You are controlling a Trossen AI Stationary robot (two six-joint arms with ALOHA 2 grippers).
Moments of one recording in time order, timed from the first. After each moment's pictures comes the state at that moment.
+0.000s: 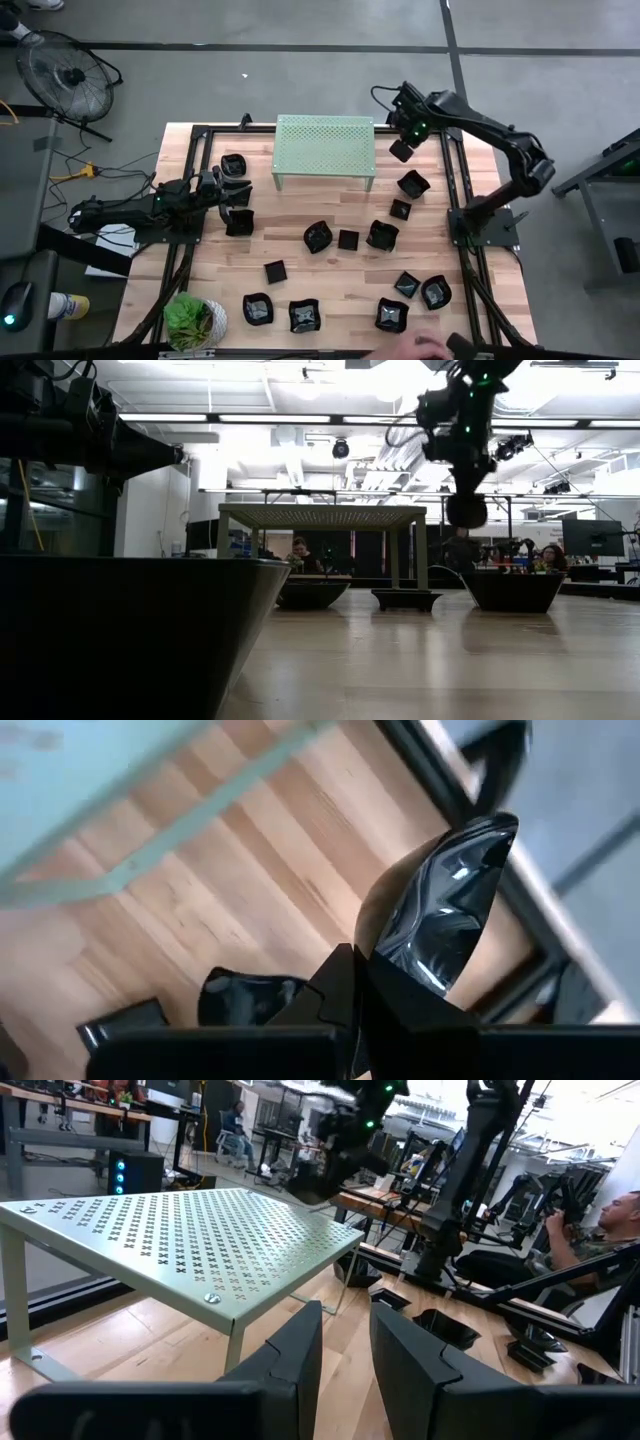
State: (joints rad) left arm 0.07 0.02 0.01 0.05 -0.27 -0.26; right arm -0.76 1.50 1.33 -1.13 0.10 -0.10
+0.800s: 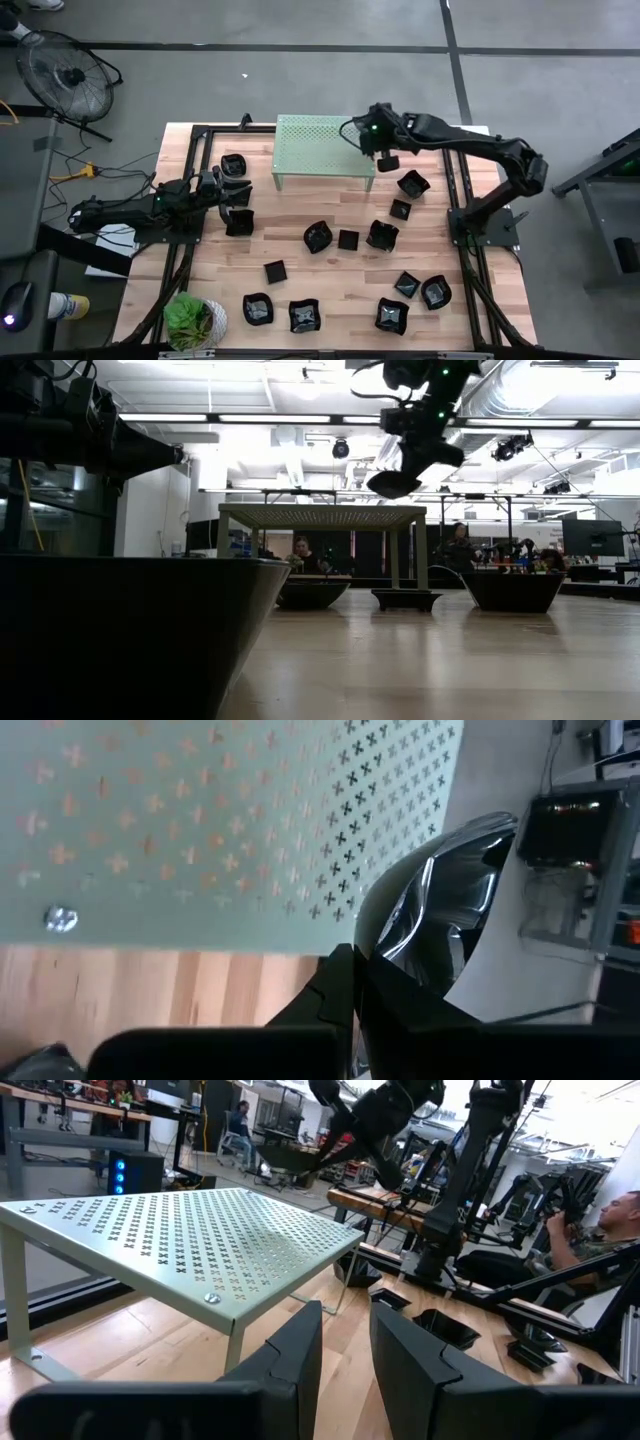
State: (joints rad) left arm 0.07 0.02 0.01 0.05 -0.27 -0.26; right arm -0.44 1.54 1.35 -0.79 0.37 -0.79
